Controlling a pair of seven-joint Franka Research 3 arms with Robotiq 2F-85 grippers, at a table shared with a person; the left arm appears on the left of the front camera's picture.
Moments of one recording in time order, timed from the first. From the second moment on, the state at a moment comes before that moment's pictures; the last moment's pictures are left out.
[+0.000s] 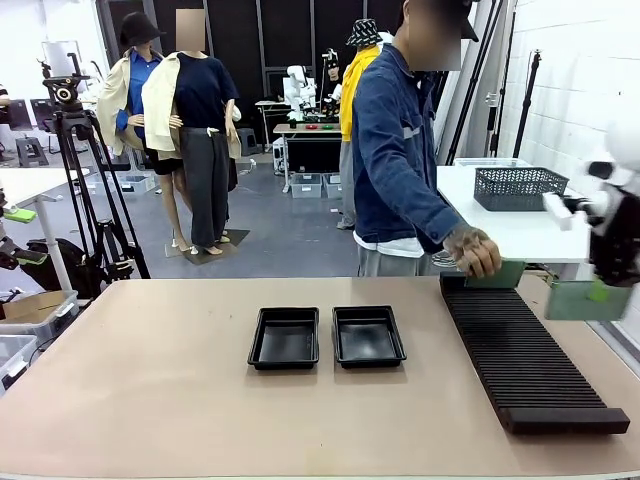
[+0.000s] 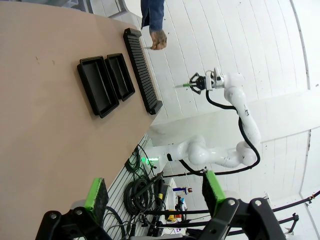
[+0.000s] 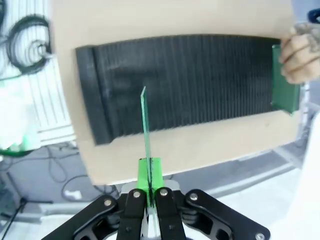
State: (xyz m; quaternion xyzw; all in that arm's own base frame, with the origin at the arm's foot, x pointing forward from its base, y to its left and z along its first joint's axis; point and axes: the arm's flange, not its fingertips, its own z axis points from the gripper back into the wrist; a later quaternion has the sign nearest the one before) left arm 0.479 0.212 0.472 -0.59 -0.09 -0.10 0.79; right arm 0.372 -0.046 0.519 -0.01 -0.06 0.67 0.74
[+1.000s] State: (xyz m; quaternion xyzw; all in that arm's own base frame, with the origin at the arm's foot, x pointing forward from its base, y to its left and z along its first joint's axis) left arm 0.479 0.211 0.472 -0.59 -0.09 -0.10 0.79; right arm 0.339 -0.059 0.534 0.01 -0.03 0.68 0.73
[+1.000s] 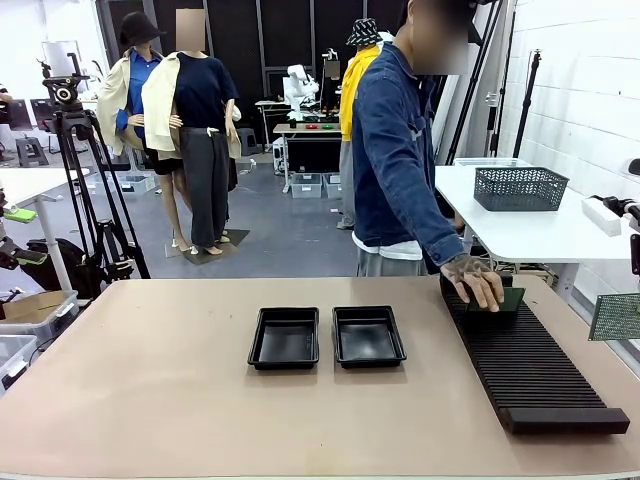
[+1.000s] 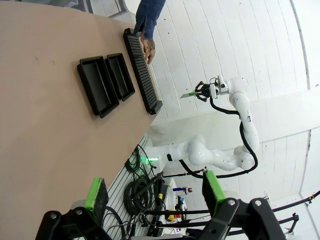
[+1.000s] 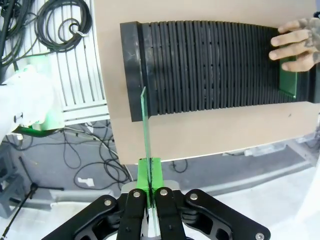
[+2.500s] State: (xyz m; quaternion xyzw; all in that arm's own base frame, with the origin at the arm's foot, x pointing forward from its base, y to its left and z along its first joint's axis) left arm 0.479 0.211 0.472 -0.59 -0.09 -0.10 0.79; right arm 0.334 -0.032 0.534 0.03 -0.03 0.66 0.75
